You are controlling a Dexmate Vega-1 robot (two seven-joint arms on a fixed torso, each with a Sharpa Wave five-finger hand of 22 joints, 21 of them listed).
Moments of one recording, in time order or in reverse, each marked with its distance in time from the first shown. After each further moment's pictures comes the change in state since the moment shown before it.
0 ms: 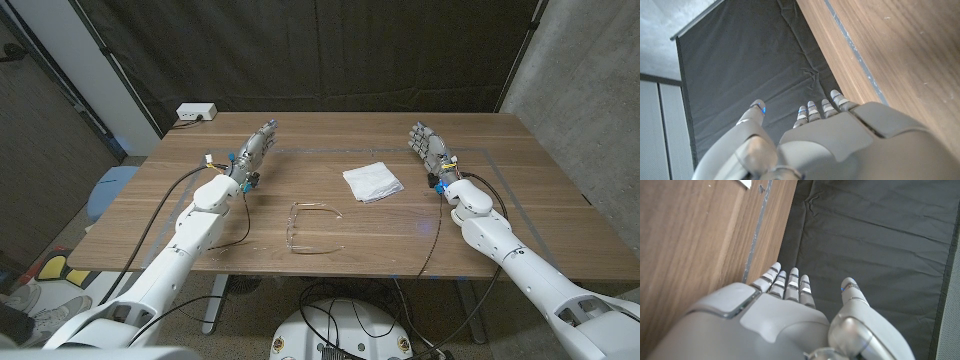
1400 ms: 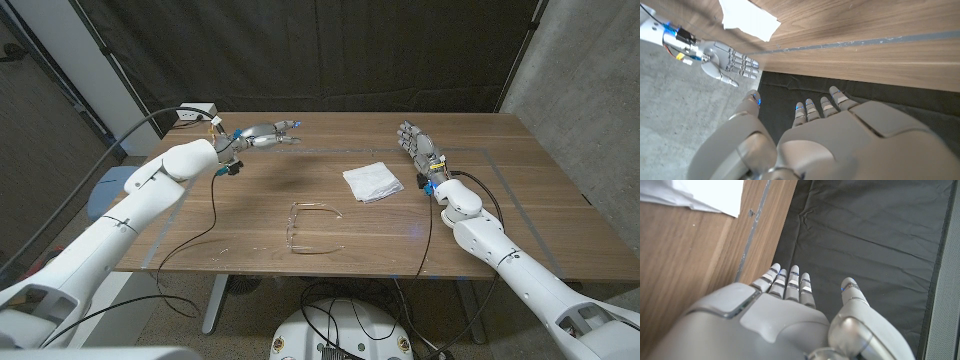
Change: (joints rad) left arm -0.022 0.382 0.064 -0.381 0.452 0.053 -0.246; left_hand 0.090 -0.013 0.005 -0.069 0.000 0.047 -0.026 0.004 0.004 0.035 -0.029 0.000 0.005 0.024 -0.002 0.000 0.003 0.035 0.043 0.000 0.003; right arm -0.031 -0.002 -0.041 -0.117 -0.072 -0.032 -0.079; right_hand 0.000 0.000 0.000 0.000 0.000 0.027 -0.009 0.004 0.000 0.041 0.013 0.008 0.000 0.022 0.014 0.004 -0.002 0.000 0.022 0.000 0.000
